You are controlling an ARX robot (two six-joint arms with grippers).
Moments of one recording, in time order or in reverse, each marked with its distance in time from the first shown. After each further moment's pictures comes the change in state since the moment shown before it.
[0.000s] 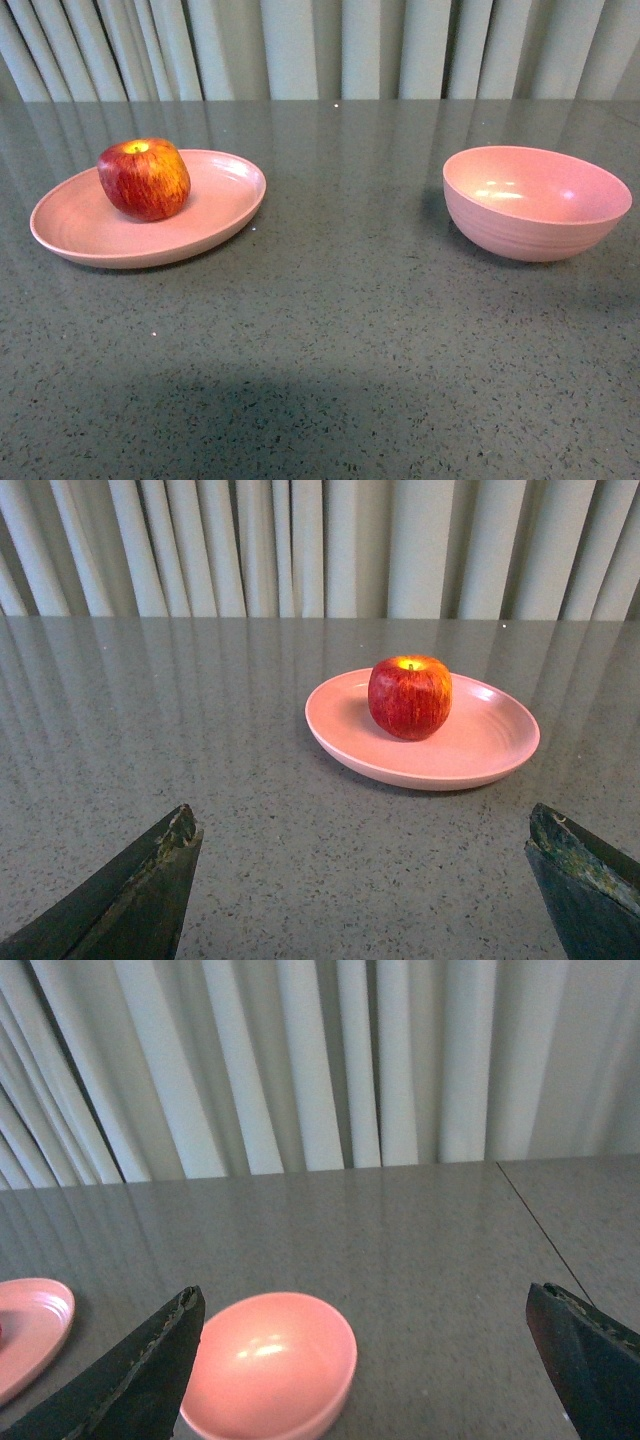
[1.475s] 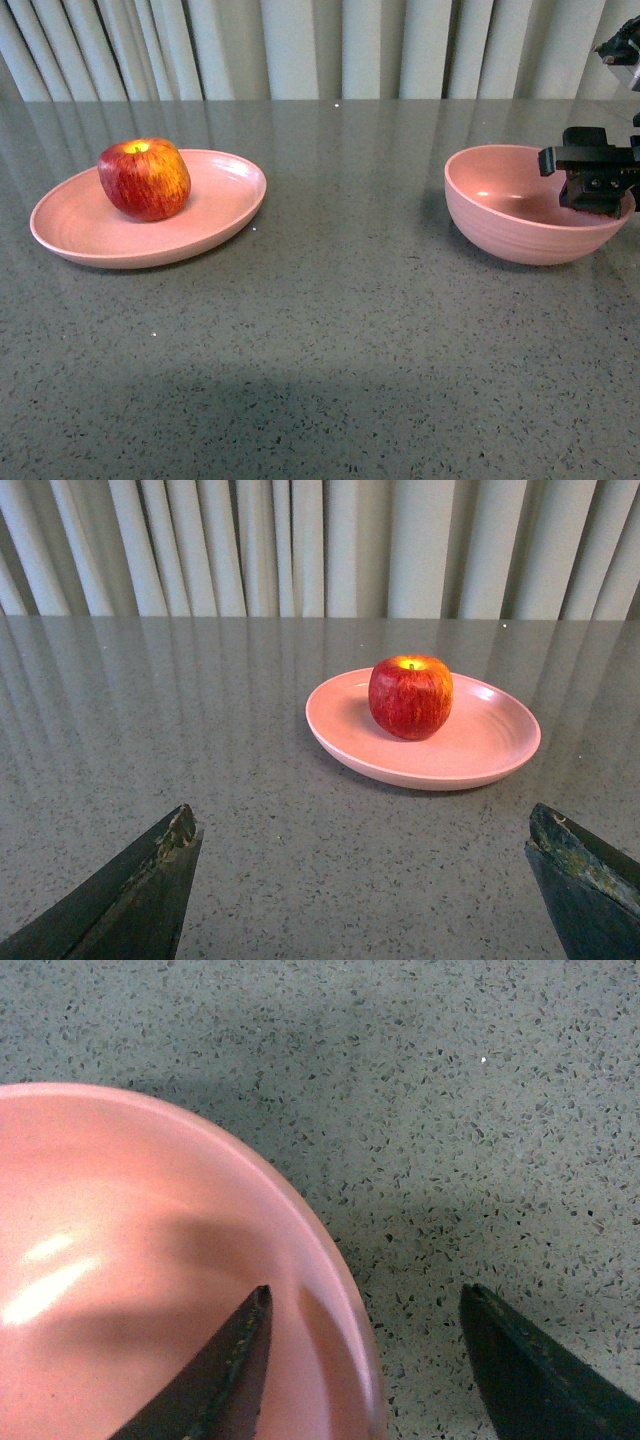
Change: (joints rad) left arm 0.000 0.000 0.000 0.000 0.000 0.000; right arm 0.042 0.926 0.636 -0.497 0.093 0.027
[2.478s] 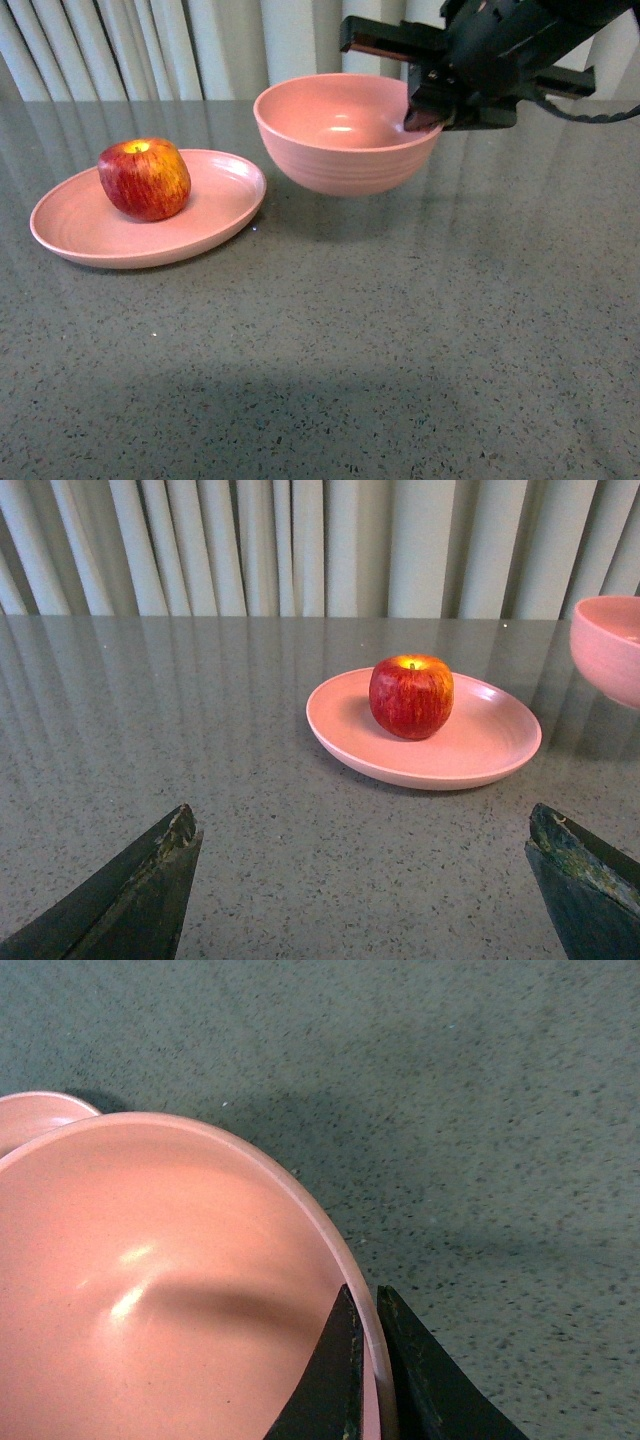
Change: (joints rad) left arm 0.000 0.000 0.000 0.000 0.000 0.000; right arm 0.261 0.088 0.313 -0.148 -0.099 0.200
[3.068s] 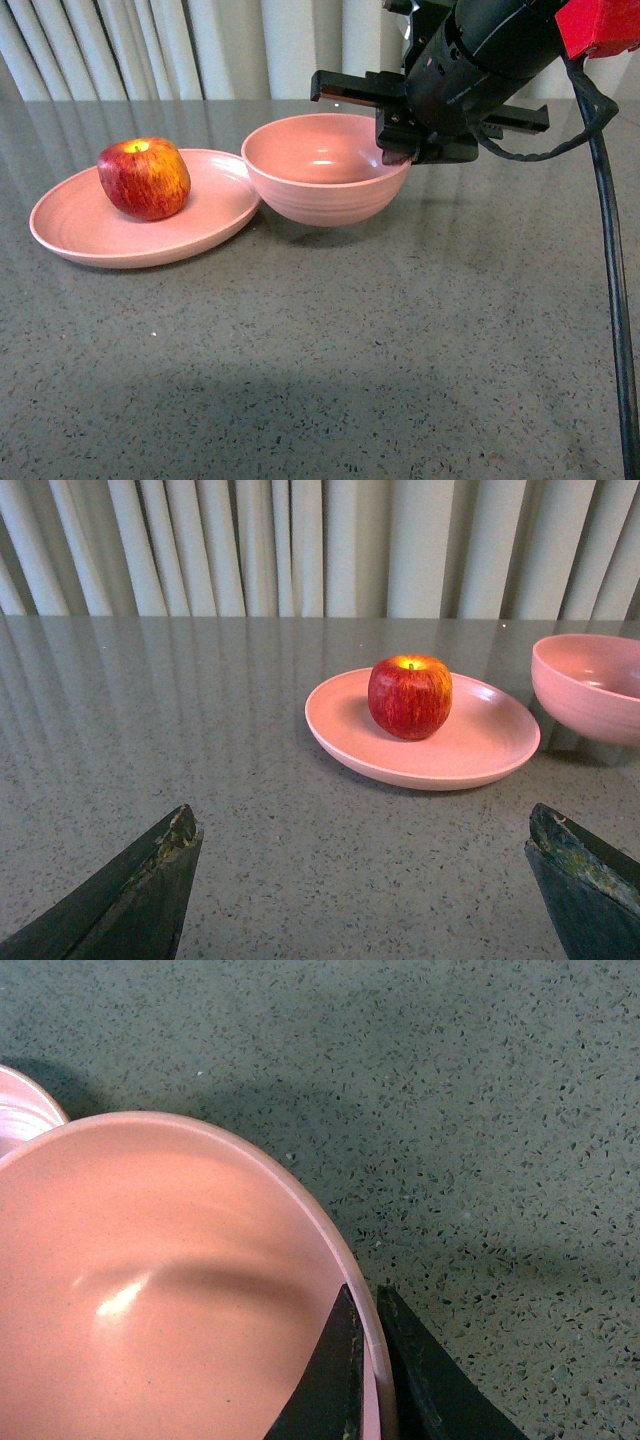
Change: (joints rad) left arm 0.000 0.000 0.000 0.000 0.000 0.000; right arm 0.021 0.118 0.079 -0.030 0.035 0.027
